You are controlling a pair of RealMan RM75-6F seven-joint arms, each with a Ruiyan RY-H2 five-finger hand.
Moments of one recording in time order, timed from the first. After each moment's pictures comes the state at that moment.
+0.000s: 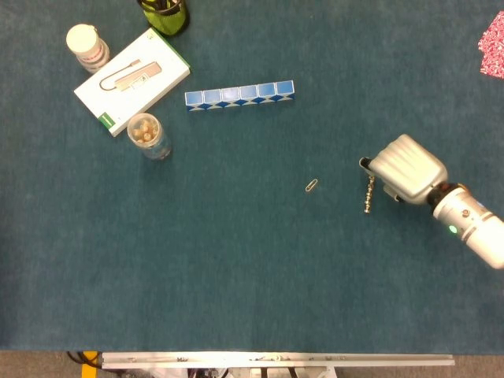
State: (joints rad) left arm 0.06 -1.19 0.00 -1.50 1.50 1.59 0.01; right arm 0.62 -1.48 0.04 -1.36 -1.52 0.80 -0.43
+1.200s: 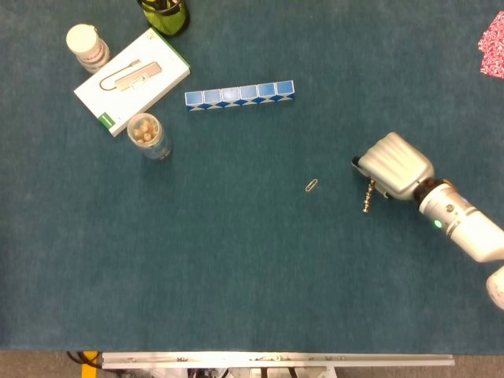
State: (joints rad) left arm 0.06 -1.20 -0.01 -1.46 1.49 1.58 -0.03; right arm 0.67 -1.56 0.01 -1.28 -1.45 0.80 -0.43
